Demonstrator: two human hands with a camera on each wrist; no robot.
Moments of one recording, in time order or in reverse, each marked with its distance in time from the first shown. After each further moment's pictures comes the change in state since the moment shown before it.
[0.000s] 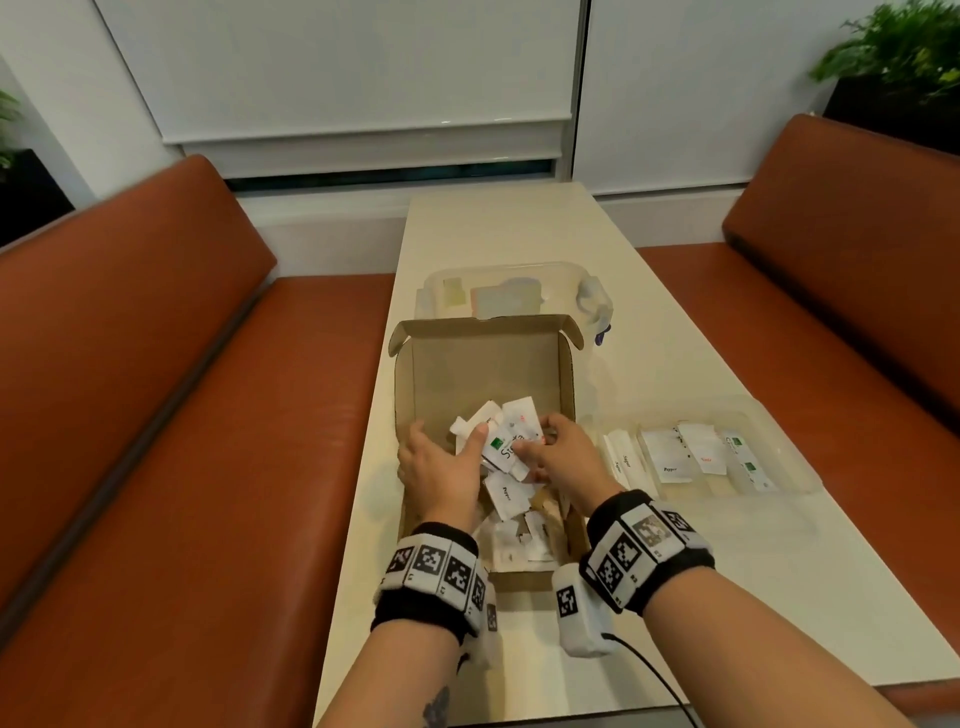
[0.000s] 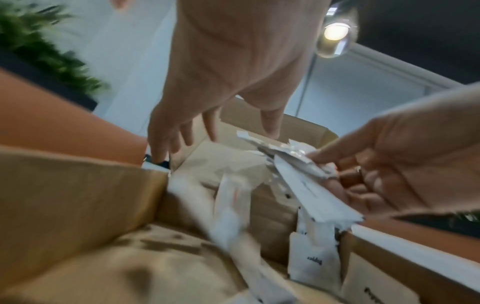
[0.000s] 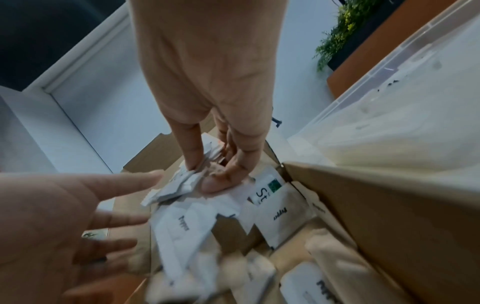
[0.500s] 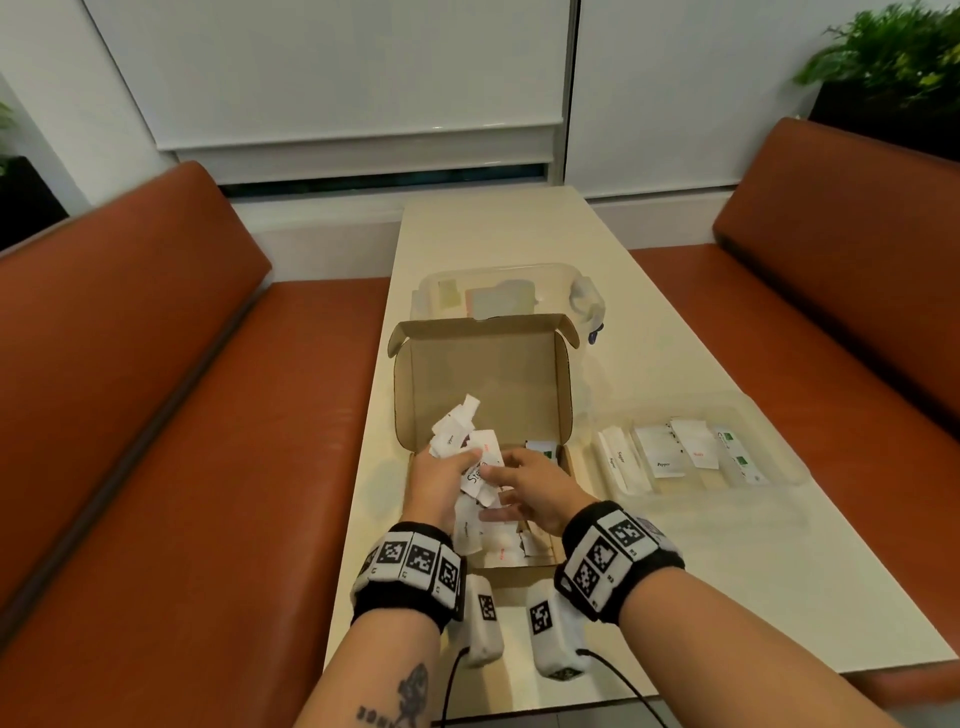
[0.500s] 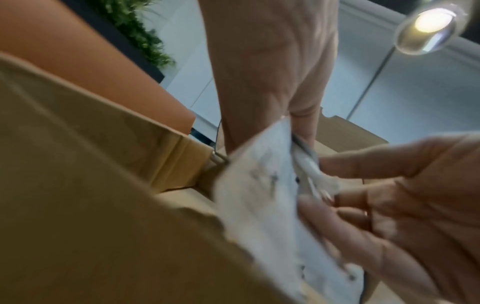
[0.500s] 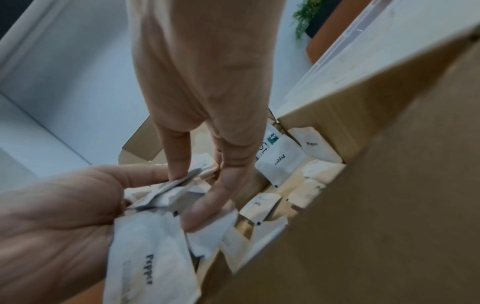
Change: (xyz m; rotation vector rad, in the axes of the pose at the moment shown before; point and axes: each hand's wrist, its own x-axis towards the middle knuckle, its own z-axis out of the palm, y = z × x) left_hand 0.004 -0.012 -0.005 -0.639 -0.387 -0.194; right_hand -0.015 0.012 0.023 0.236 -0.278 0.255
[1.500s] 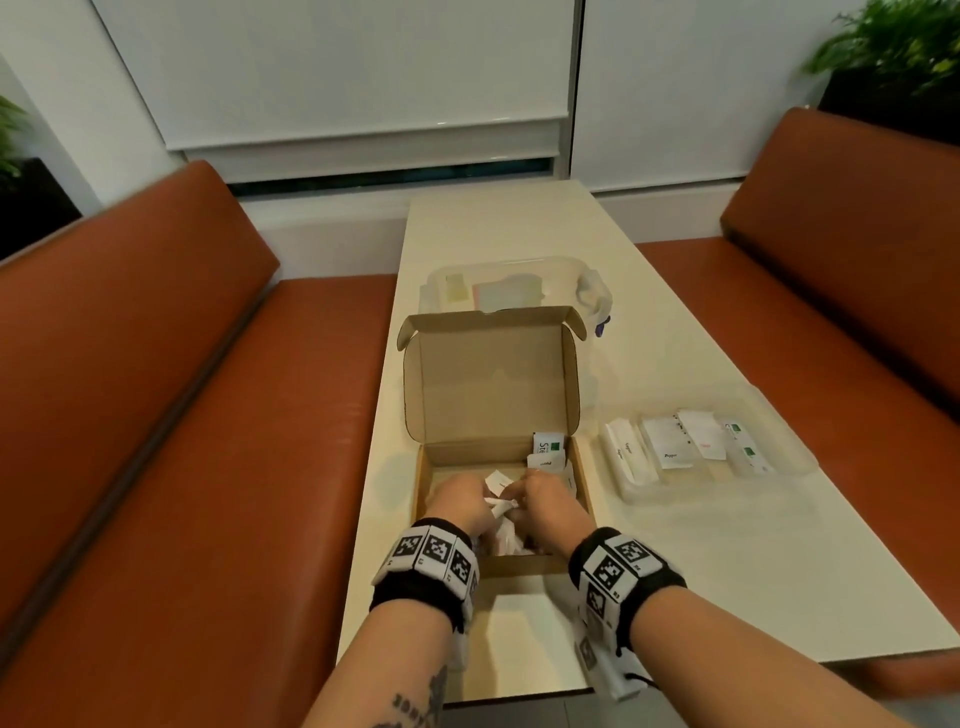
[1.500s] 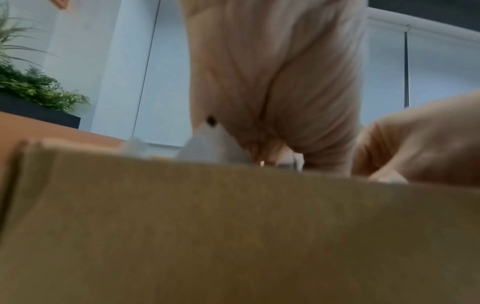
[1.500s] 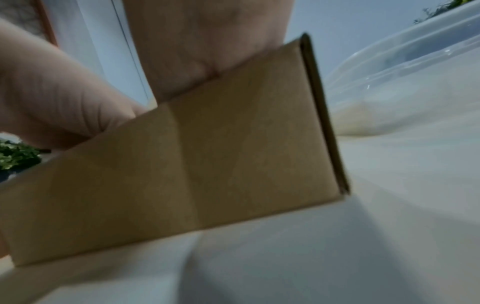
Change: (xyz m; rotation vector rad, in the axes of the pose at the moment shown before) left_hand -0.014 -0.009 -0.005 1.447 -0.265 -0.012; right_hand 0.001 0.037 -0.007 -1.191 0.156 -0.268
